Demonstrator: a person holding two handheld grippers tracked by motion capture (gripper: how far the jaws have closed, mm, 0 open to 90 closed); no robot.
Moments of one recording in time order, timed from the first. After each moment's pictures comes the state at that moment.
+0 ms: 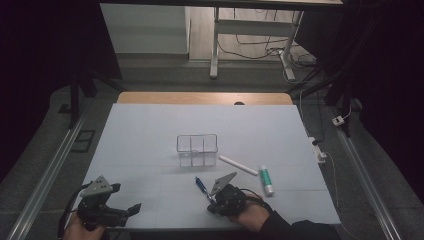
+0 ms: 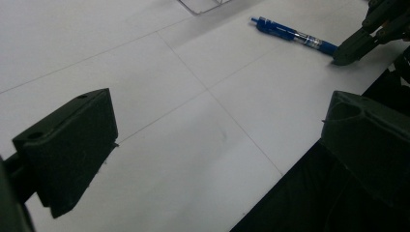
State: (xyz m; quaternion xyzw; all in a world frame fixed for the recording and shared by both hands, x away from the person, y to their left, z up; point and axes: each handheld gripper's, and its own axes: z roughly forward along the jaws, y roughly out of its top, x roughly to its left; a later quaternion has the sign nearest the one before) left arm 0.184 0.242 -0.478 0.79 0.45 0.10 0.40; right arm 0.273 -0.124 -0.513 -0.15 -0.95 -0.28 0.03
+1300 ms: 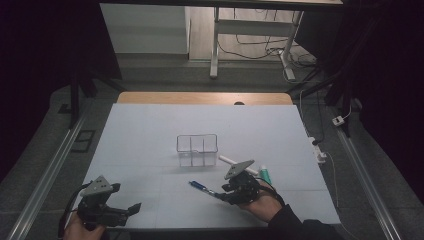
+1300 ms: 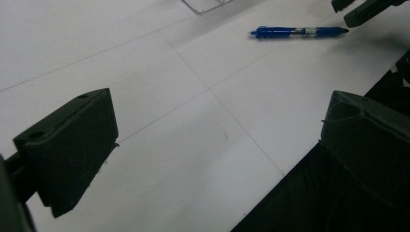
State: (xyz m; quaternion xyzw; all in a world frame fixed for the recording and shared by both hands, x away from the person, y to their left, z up) left arm 0.185 0.242 -0.478 0.79 0.46 0.10 0.40; right arm 0.300 -0.153 -0.493 -0.22 -0.93 -0.30 -0.03
